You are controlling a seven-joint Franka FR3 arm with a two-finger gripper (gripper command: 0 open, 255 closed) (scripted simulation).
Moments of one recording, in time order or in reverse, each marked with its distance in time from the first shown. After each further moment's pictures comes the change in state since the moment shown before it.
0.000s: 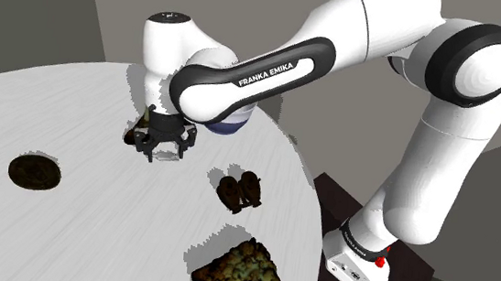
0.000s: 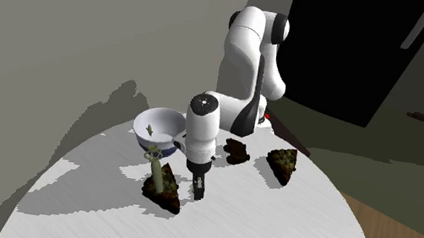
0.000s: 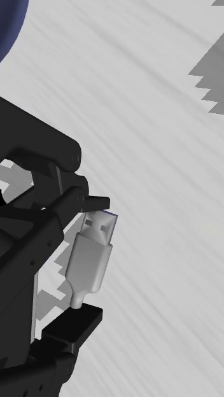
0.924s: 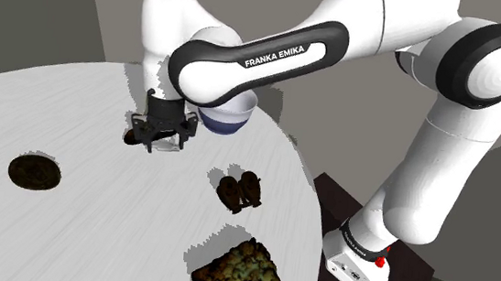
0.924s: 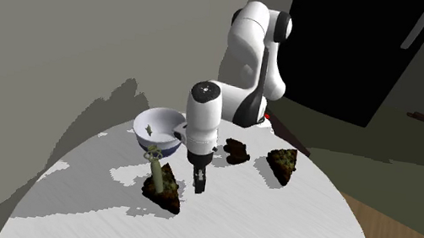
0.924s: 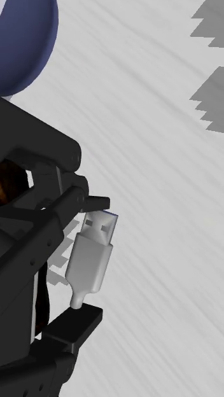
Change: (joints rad) arm -0.006 -0.040 0.009 0.047 0.026 -0.081 -0.015
